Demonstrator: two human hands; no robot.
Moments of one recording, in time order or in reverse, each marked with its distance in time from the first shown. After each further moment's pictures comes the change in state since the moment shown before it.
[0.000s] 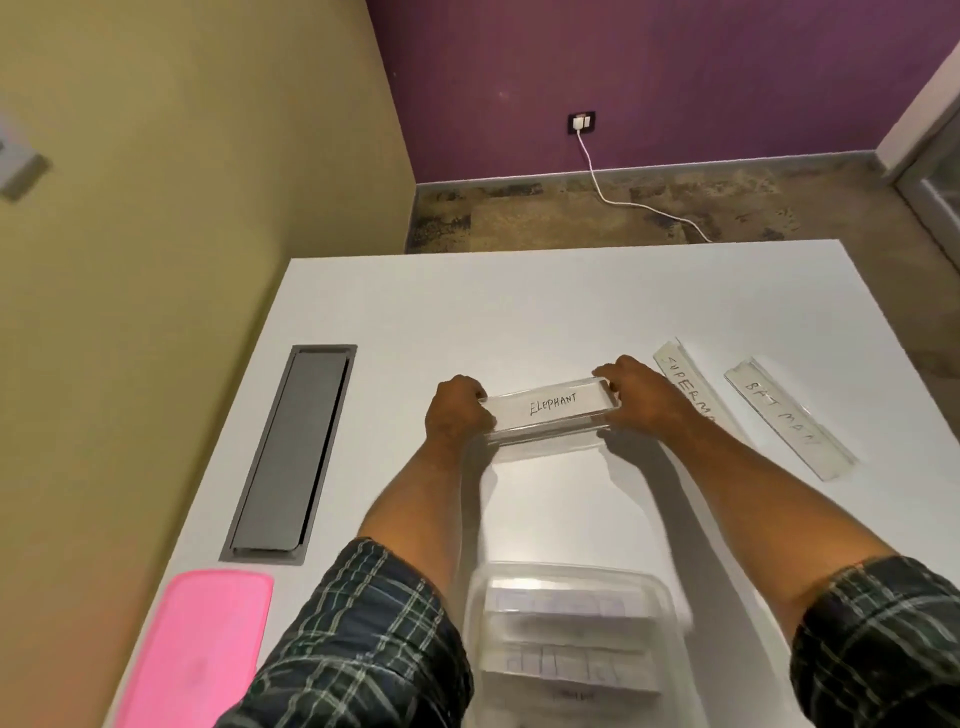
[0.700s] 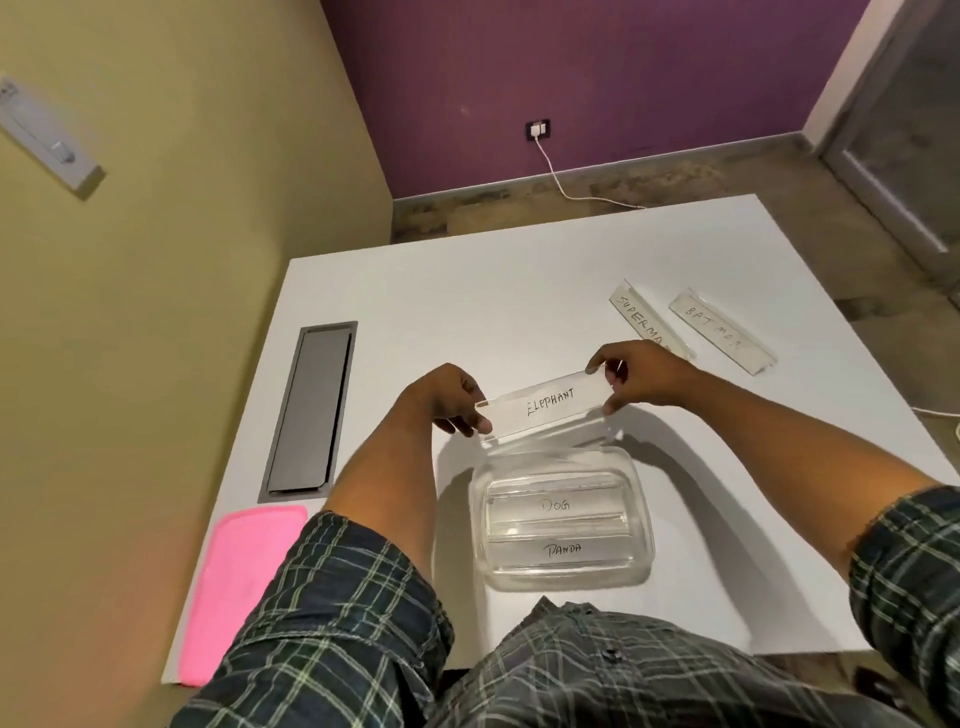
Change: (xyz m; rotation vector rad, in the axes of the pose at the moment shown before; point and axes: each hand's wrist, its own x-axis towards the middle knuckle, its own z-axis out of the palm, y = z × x) left_hand -0.126 -0.010 -0.036 0.022 -0.511 -0.003; right_hand -0.158 -0.009 -0.006 0.380 -0.034 -0.030
